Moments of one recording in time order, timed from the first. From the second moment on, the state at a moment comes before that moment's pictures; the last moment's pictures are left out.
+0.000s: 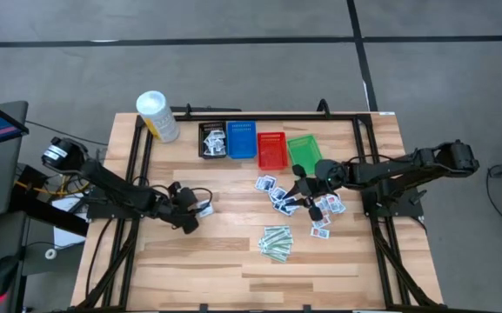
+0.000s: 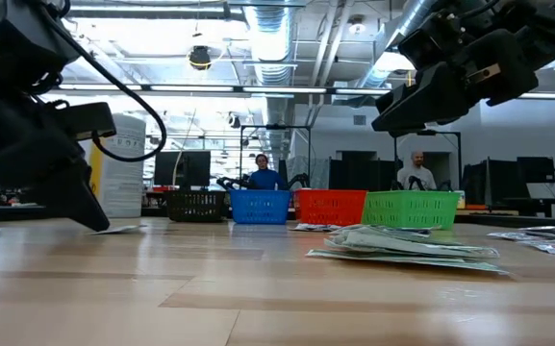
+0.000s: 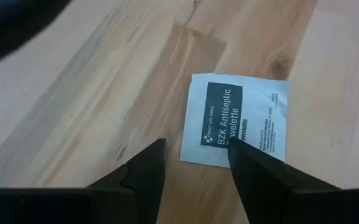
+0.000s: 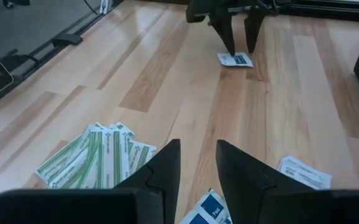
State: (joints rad) left arm -0.42 1.31 0.28 -0.04 -0.53 -0.69; right arm -0.03 1.23 0.44 0.32 -0.28 -0.14
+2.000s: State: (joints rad) left arm 0.28 1.22 0.34 0.60 -0.55 -0.19; right arm -0.03 1.23 0.44 0.38 -0.28 -0.11
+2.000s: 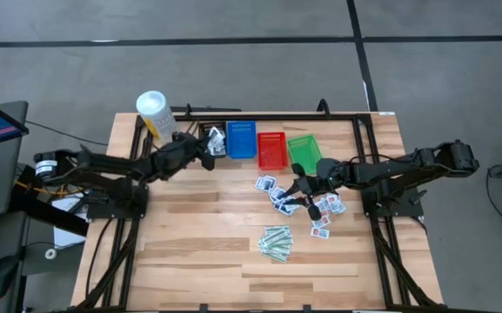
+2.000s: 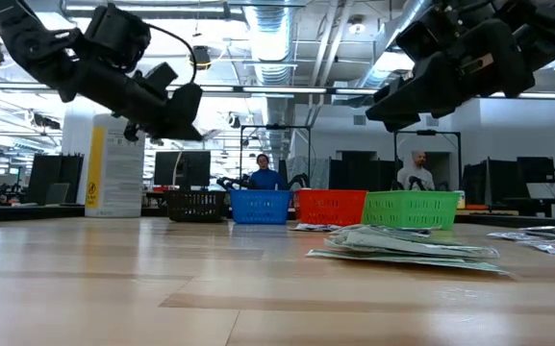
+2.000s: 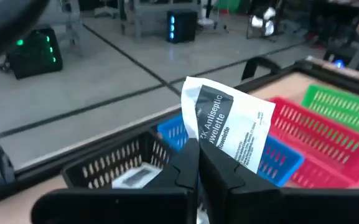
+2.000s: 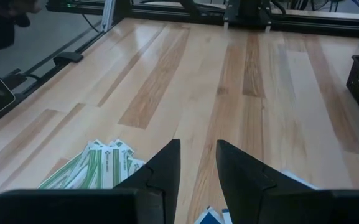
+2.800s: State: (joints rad) left arm 0.40 1.30 0.34 0.59 -0.43 -0.13; right arm -0.08 1.23 0.44 0.41 -0.28 -0.11
